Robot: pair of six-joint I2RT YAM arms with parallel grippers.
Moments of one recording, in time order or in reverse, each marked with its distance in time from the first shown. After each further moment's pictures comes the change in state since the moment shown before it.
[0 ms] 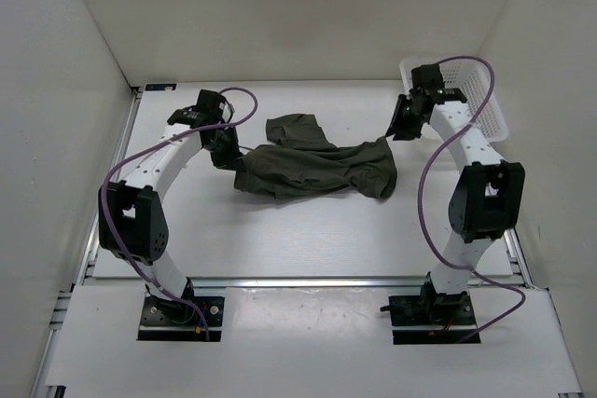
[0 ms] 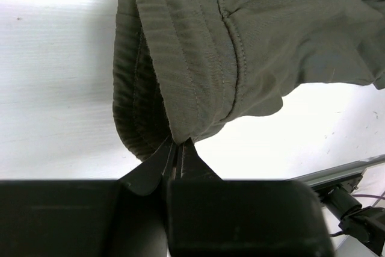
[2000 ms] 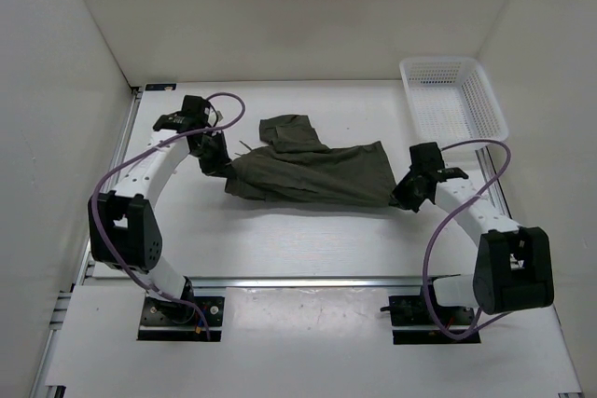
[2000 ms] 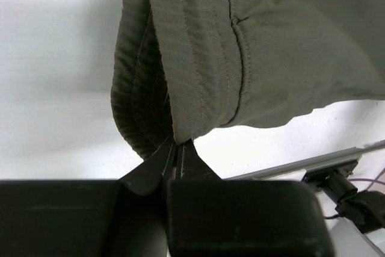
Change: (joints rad) left arm 0.080 -0.069 -0.065 -0.053 0.049 0.041; right arm 0.055 -0.522 -0.877 0.263 0.114 0.423
